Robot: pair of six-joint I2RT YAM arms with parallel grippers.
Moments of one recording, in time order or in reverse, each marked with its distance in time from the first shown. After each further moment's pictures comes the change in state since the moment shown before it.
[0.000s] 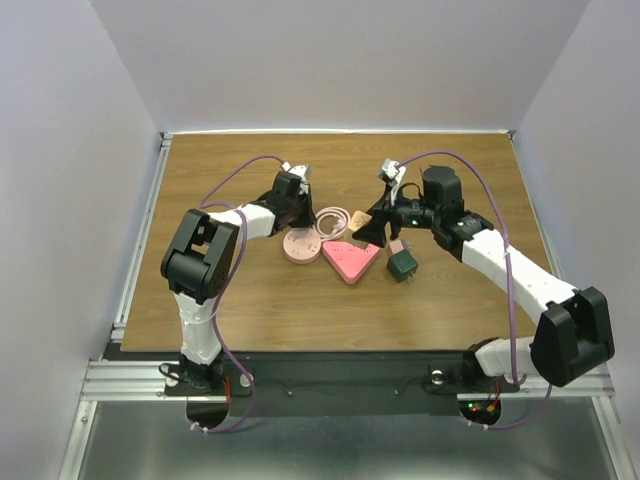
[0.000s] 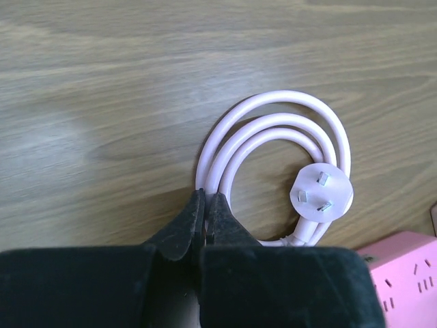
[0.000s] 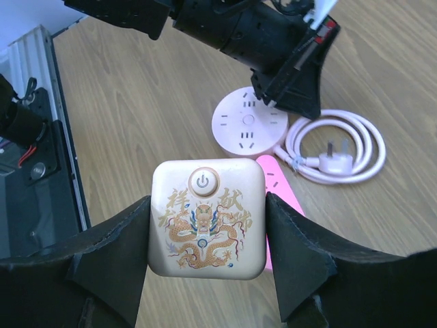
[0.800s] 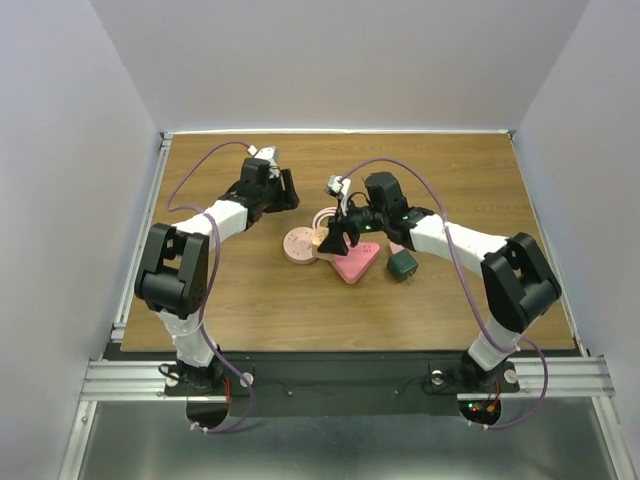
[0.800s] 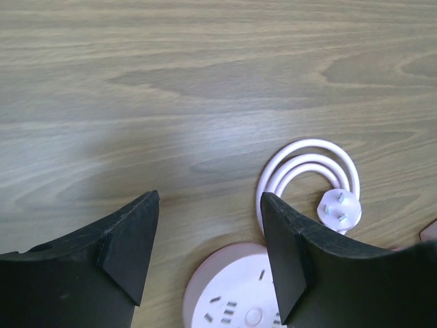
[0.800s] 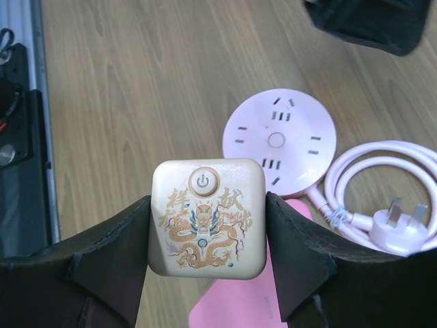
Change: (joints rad) left arm 0.119 -0.153 -0.021 -0.041 -0.021 0.046; right arm 0.185 0.361 0.123 0.112 0.040 -0.061
